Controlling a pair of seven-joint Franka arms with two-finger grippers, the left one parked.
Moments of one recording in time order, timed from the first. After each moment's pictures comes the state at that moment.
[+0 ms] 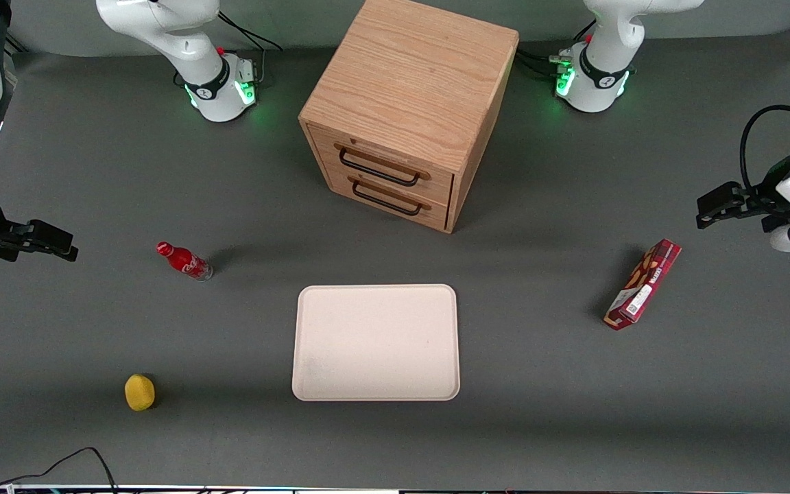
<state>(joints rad) 0.11 0.20 -0.15 -1.39 0.00 1.61 0.00</state>
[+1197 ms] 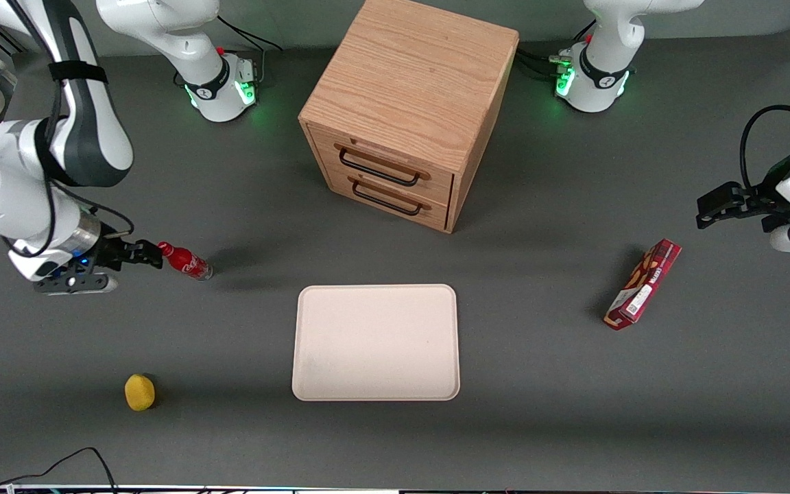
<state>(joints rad) 0.12 0.09 -0.11 -2.09 0.00 2.17 -0.03</state>
